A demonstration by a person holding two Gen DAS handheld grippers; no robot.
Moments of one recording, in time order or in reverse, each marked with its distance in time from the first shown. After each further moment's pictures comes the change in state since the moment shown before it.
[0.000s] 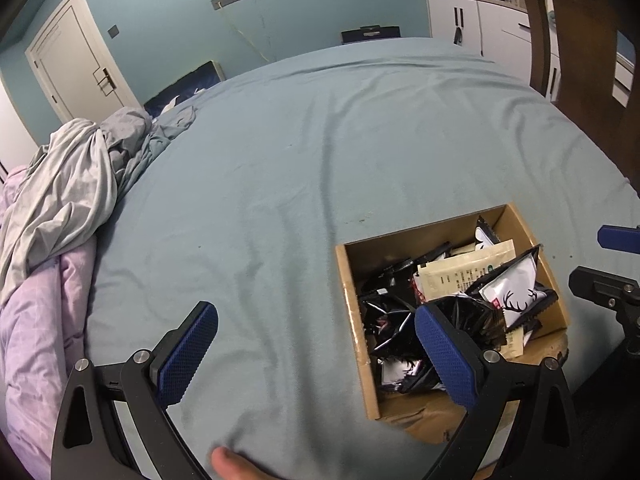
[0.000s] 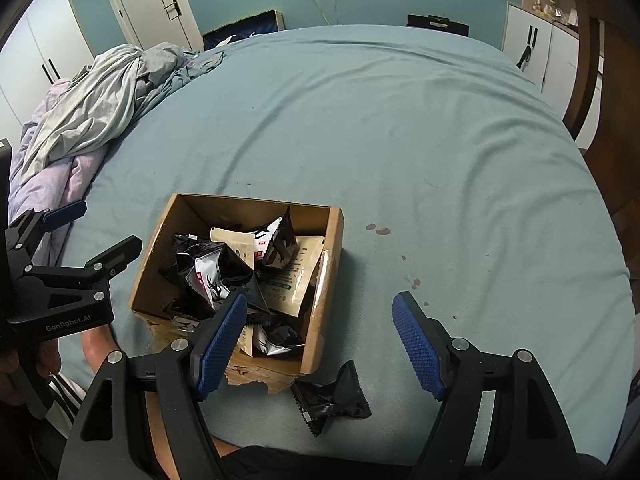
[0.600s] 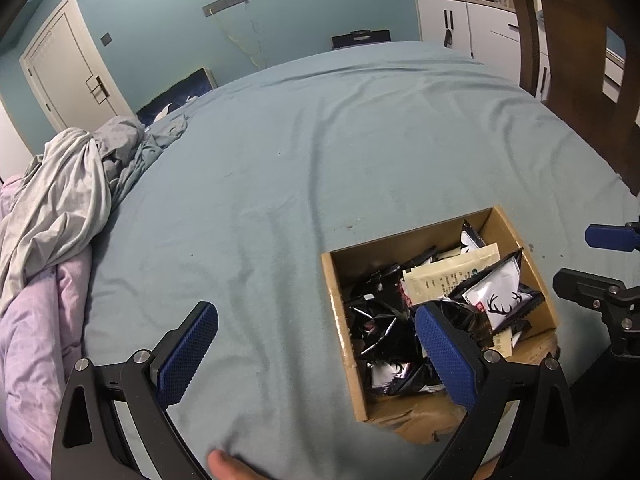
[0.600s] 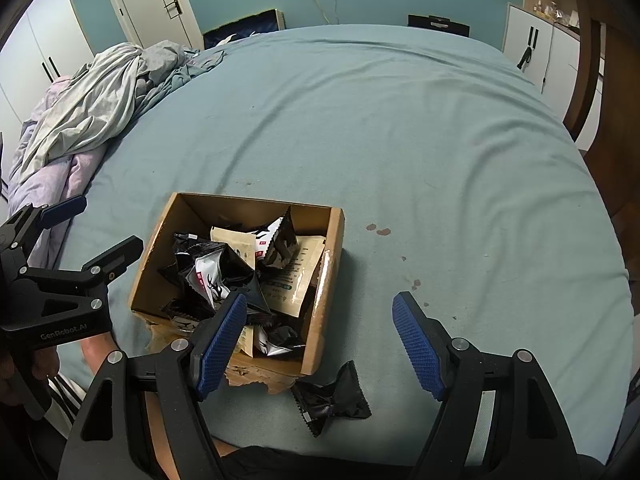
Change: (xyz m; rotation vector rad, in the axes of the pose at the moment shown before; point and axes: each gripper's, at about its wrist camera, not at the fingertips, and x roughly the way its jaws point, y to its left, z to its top) left arm -0.006 -0.006 0.002 0.019 -0.020 -0.024; right arm 0.000 -0.002 0.002 -0.005 0.001 0.003
